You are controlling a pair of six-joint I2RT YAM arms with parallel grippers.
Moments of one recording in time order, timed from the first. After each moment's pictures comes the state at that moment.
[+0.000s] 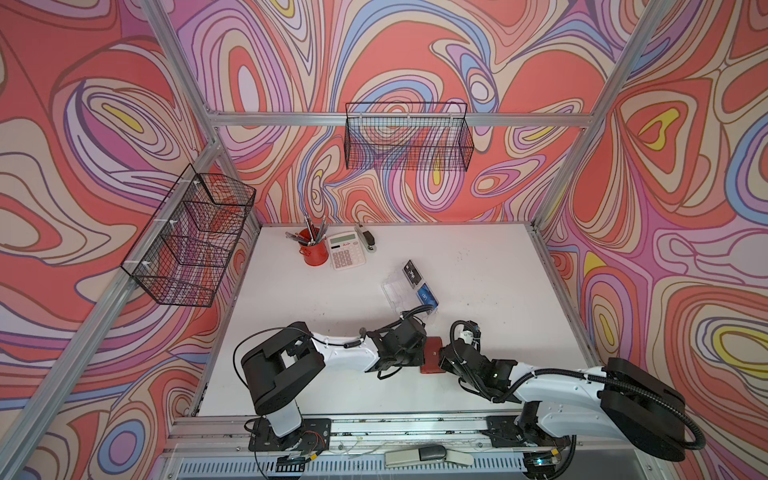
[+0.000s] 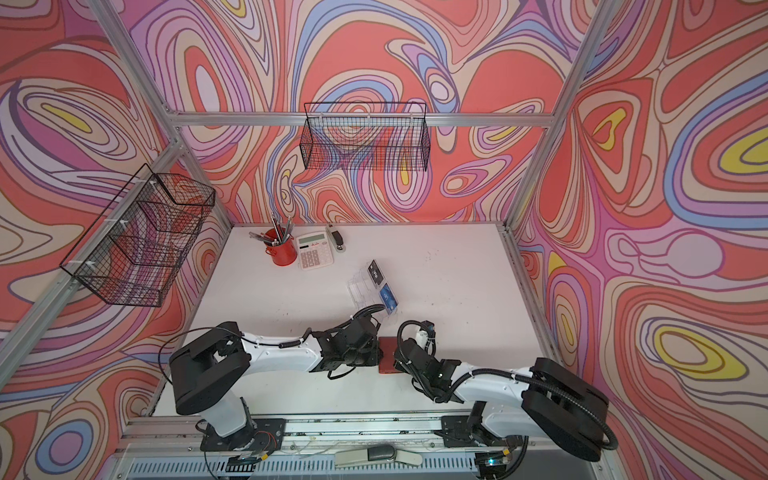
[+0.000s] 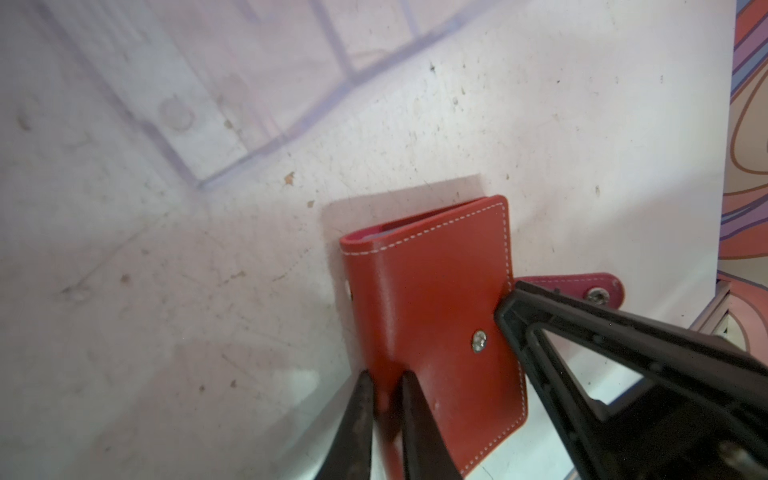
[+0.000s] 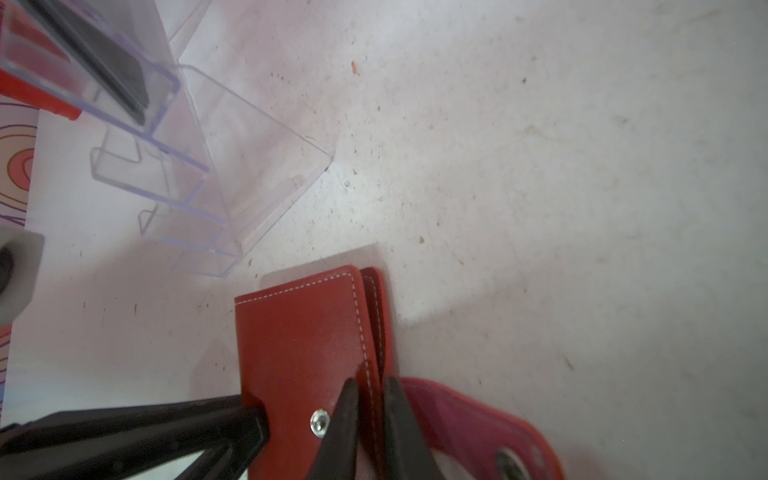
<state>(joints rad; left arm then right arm) -1.03 1.70 0.82 -0.04 0.05 -0.99 0.96 1.22 0.31 0.06 0.35 1.18</state>
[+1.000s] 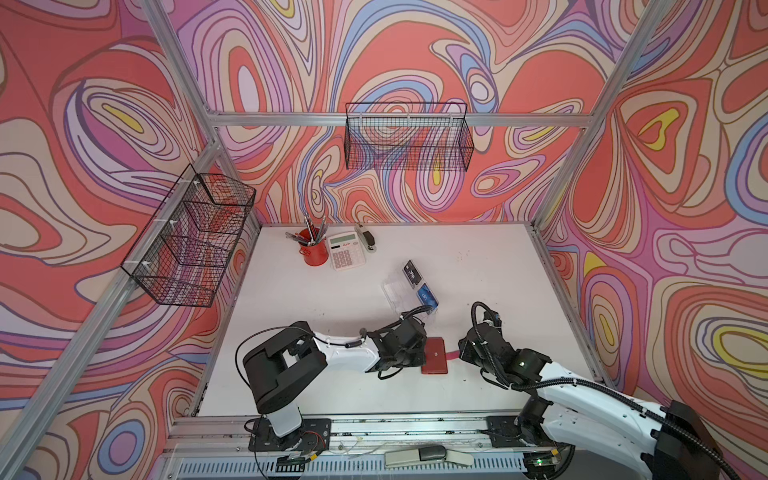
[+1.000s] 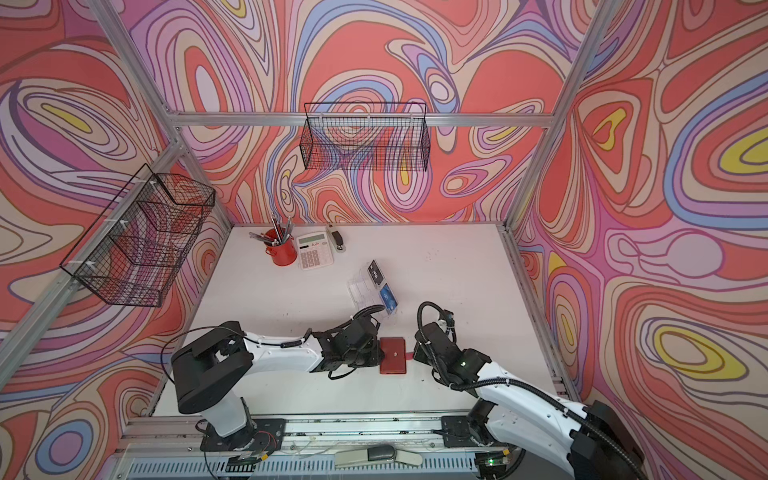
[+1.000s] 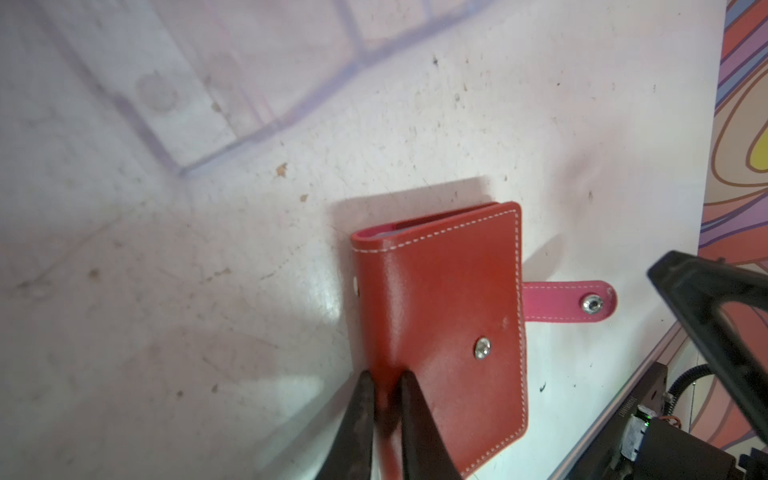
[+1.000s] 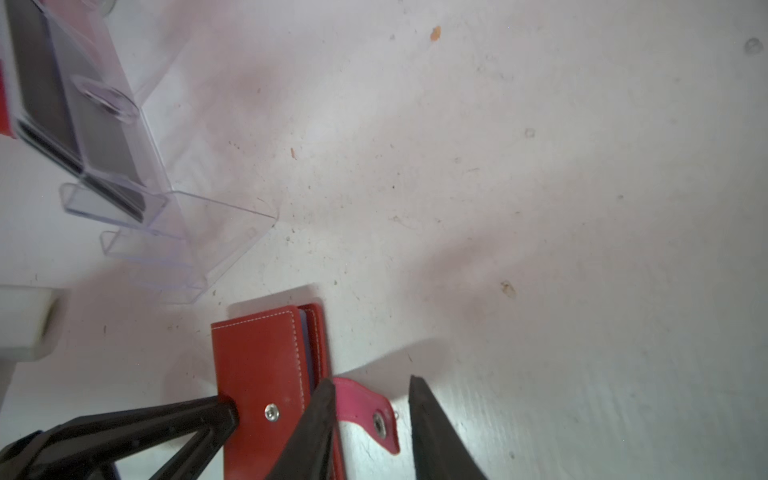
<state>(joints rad) -1.03 1.72 0.81 -0.02 0.07 -1.03 0.74 0.93 0.39 -0.38 0.25 0.99</state>
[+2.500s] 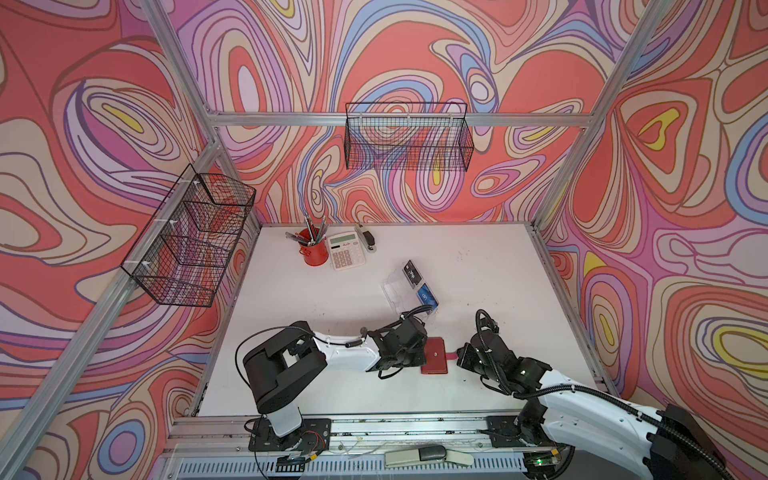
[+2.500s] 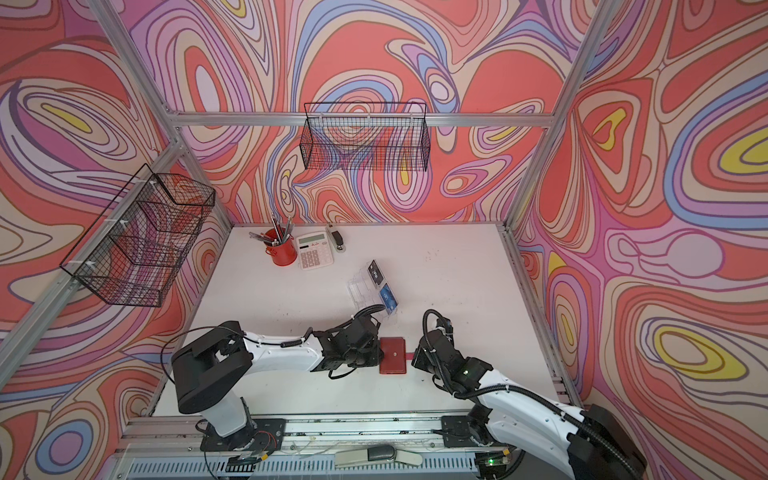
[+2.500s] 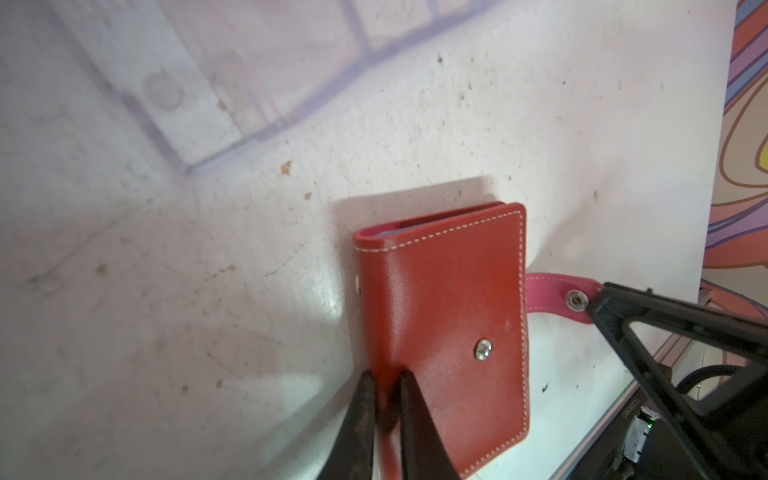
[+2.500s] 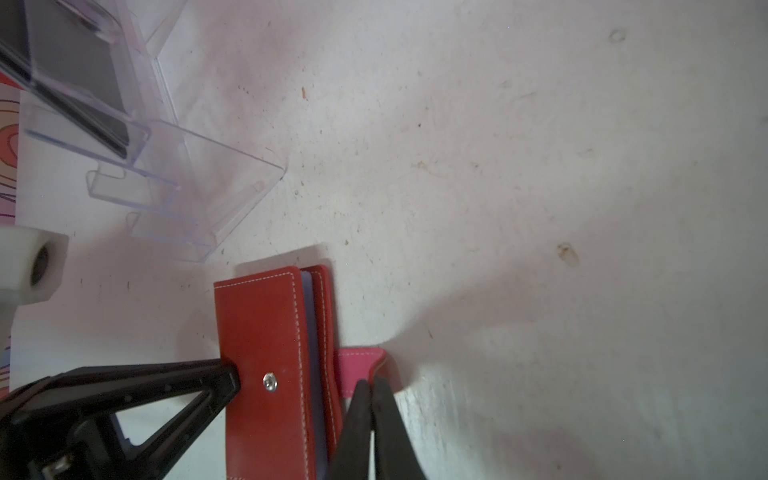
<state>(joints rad) -1.03 1.72 0.82 -0.04 0.06 -1.03 0.72 0.90 0.29 -0.23 0.13 0.99</state>
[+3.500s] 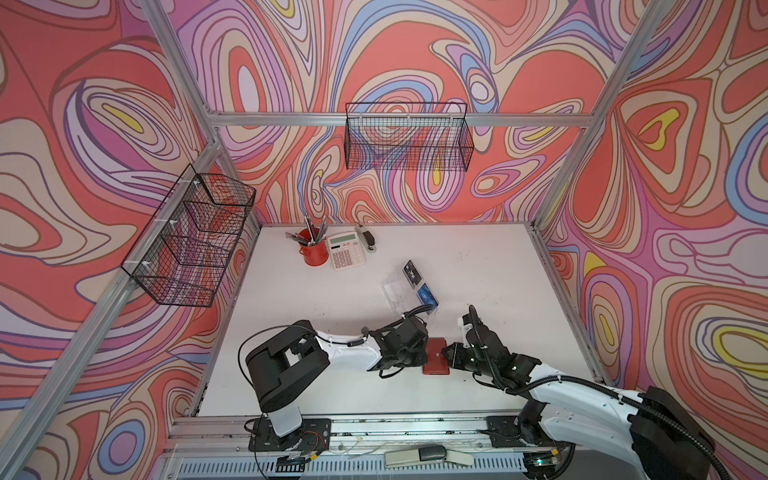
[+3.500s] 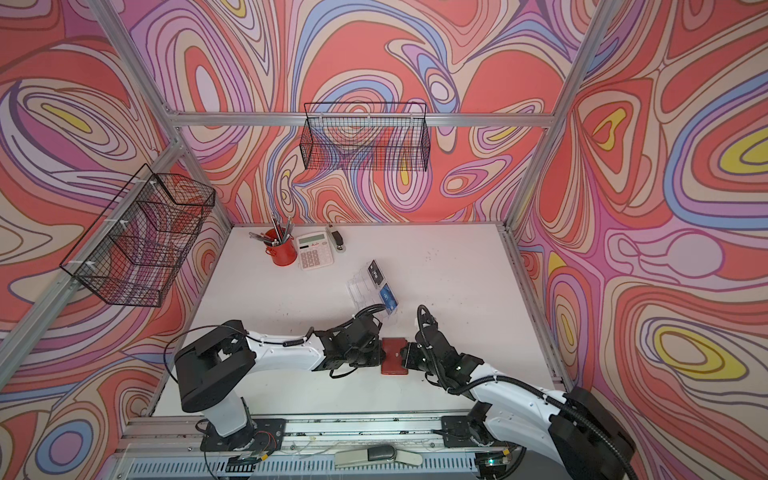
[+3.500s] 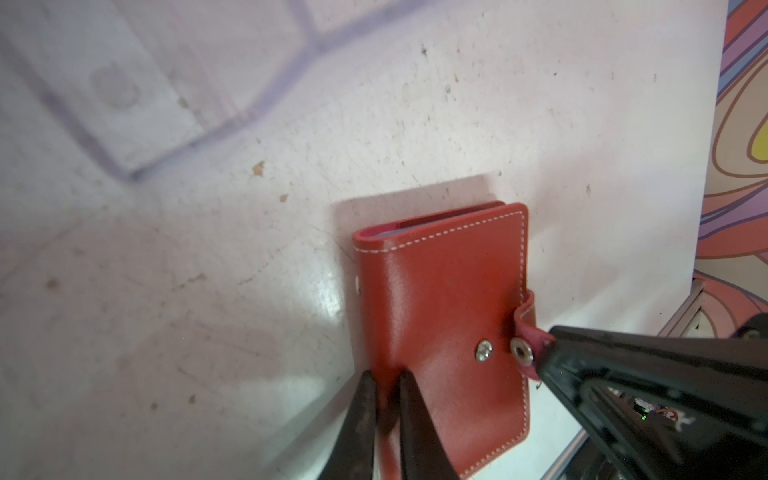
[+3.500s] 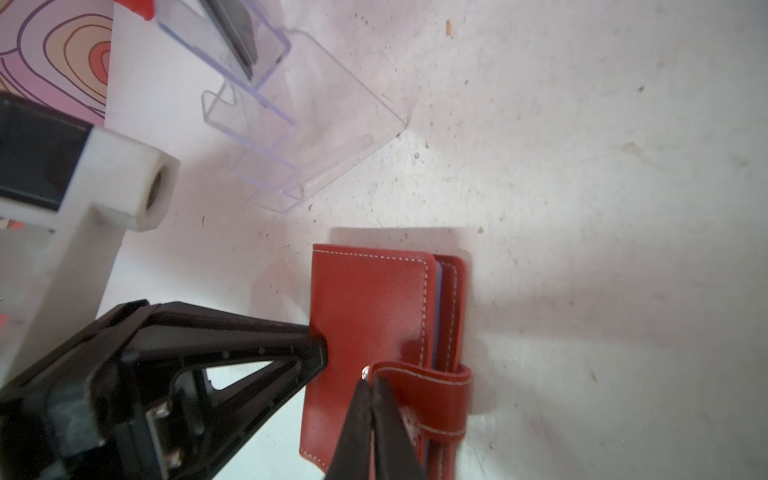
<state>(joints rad) -1.02 1.74 0.84 -0.02 0.09 -1.01 0.72 1.02 0.29 -0.02 -0.07 0.87</state>
